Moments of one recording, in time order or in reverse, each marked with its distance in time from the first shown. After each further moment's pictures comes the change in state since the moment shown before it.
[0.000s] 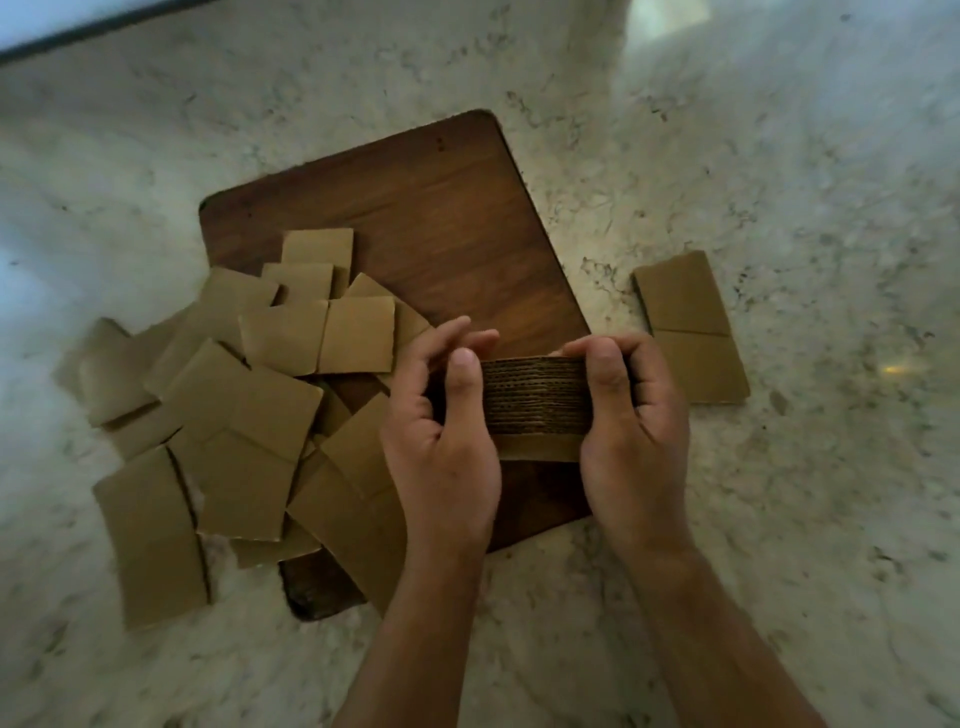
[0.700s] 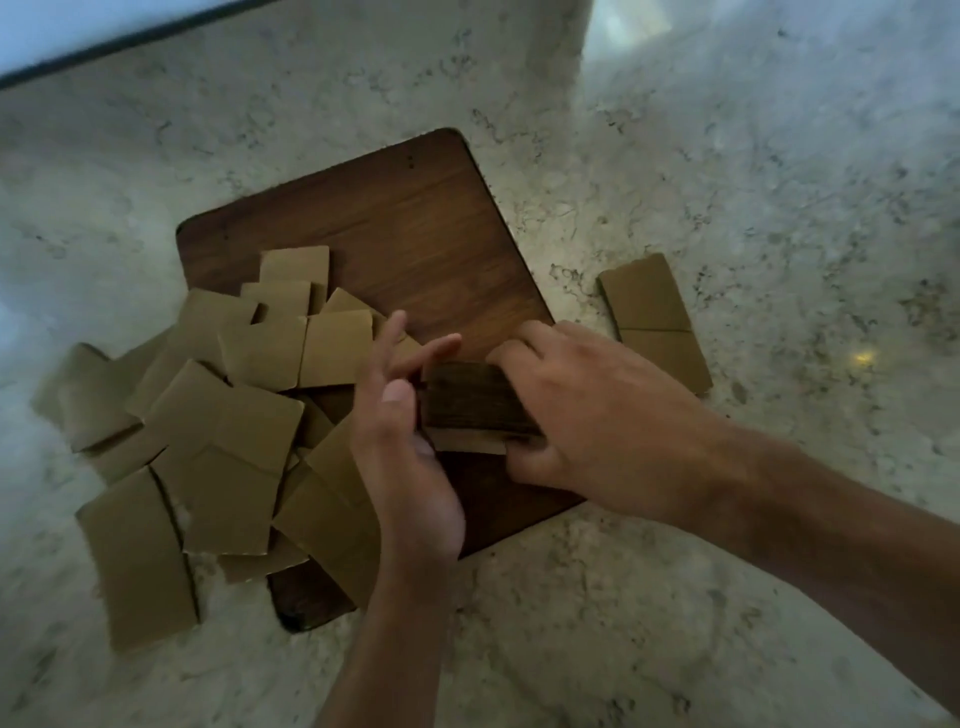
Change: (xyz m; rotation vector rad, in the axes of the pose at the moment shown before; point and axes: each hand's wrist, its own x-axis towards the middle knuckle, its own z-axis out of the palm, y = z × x) left_hand -0.002 0.002 -0.008 -0.330 -0.094 -0.062; right_hand 0.033 -0.082 -0.022 -1.101 -0.895 -0.419
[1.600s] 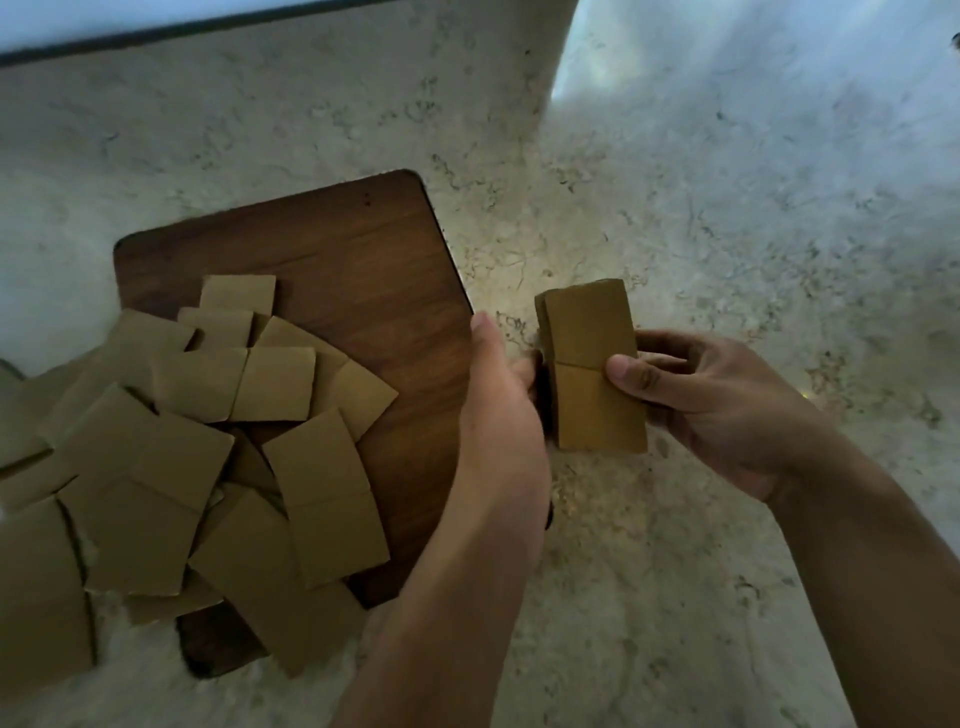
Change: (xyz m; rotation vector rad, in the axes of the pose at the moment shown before) left_hand 0.010 0.027 0.121 -0.076 -0.138 -0.870; right_hand -0.043 0.119 -0.014 1.412 0.254 0.601
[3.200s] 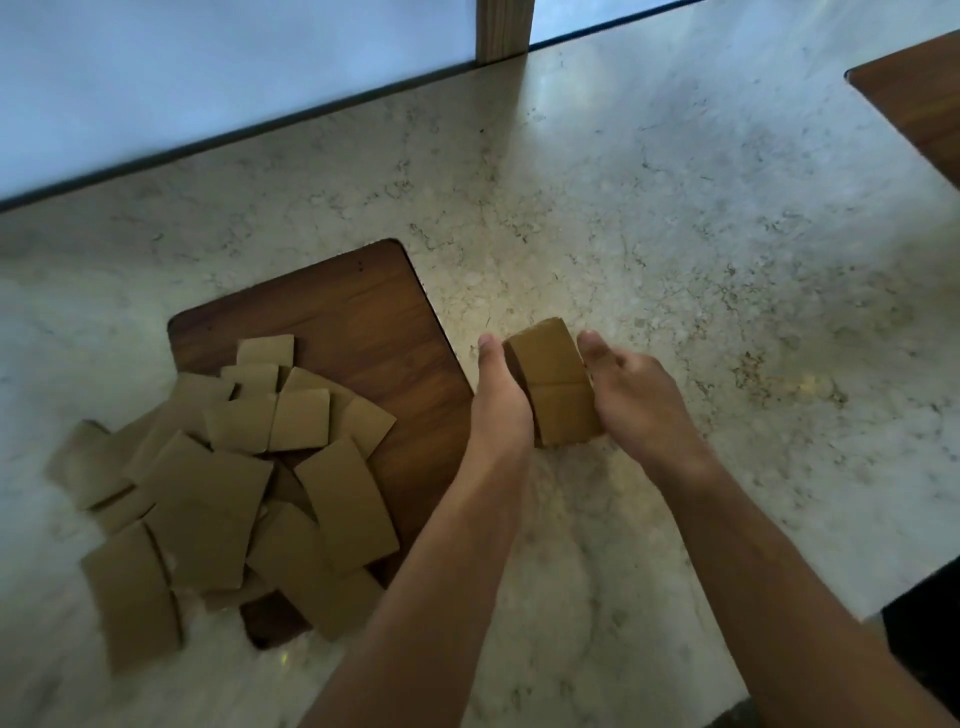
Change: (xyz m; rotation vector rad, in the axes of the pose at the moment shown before) left_hand -0.001 0.007 0.030 0.243 0.047 0.032; right_hand -0.016 -0.012 0.025 -0.512 0.358 -0.110
